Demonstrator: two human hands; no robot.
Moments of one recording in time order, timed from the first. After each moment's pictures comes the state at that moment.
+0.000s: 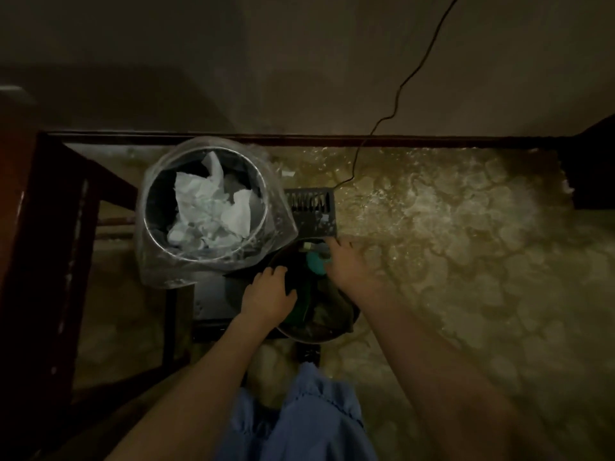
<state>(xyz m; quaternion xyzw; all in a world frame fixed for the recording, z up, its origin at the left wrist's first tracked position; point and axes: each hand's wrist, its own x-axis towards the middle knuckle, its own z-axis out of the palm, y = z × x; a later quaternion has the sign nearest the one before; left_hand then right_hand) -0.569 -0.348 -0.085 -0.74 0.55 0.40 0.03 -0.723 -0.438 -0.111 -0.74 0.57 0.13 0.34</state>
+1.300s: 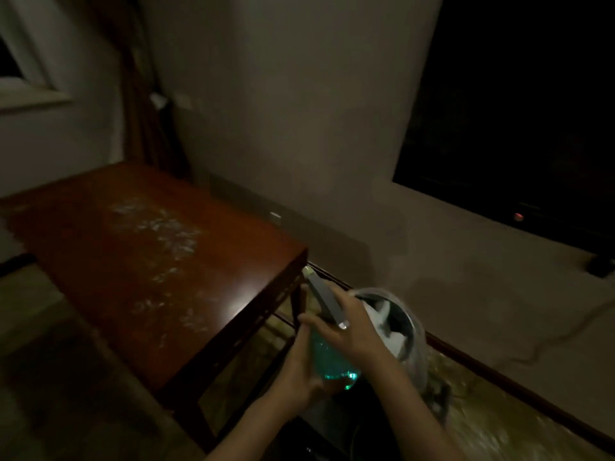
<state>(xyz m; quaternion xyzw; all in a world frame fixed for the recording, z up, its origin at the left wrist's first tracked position) -0.471 -0.167 0.115 -0.66 0.34 0.34 -0.57 -0.528 -0.274 0.198 -0.84 0.10 -0.21 0.49</state>
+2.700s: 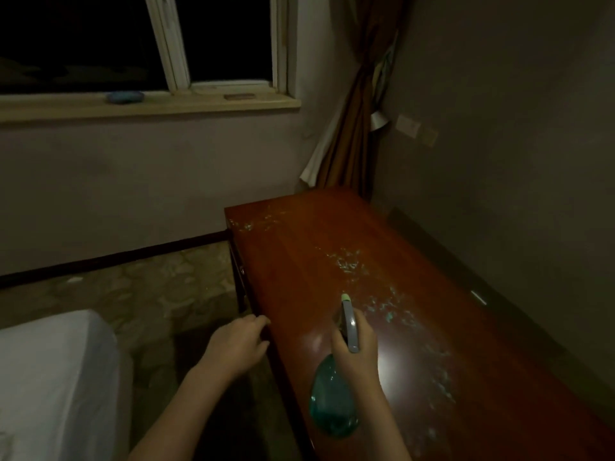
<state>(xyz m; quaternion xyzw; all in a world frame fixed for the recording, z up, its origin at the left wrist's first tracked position) 0.190 0.213 0.139 -0.97 0.19 0.12 -0.12 0.131 0.028 0.135 -0.78 0.13 -0.12 0.61</state>
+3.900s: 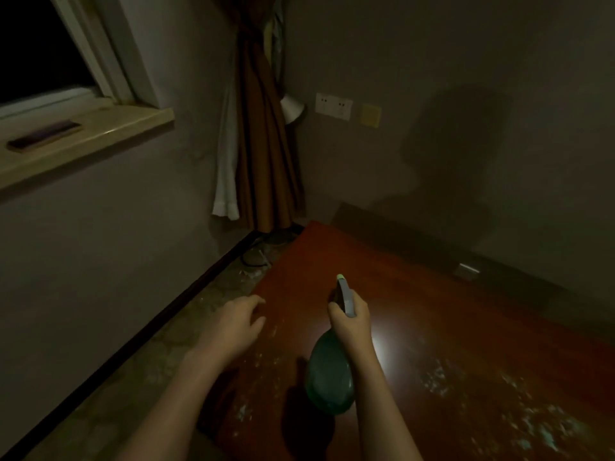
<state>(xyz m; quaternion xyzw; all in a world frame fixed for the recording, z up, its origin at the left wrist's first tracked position) 0.815 0.175 0.119 -0.90 0.38 0.17 -0.14 0.683 0.032 0.091 -0.67 0.40 -0.21 0.59</state>
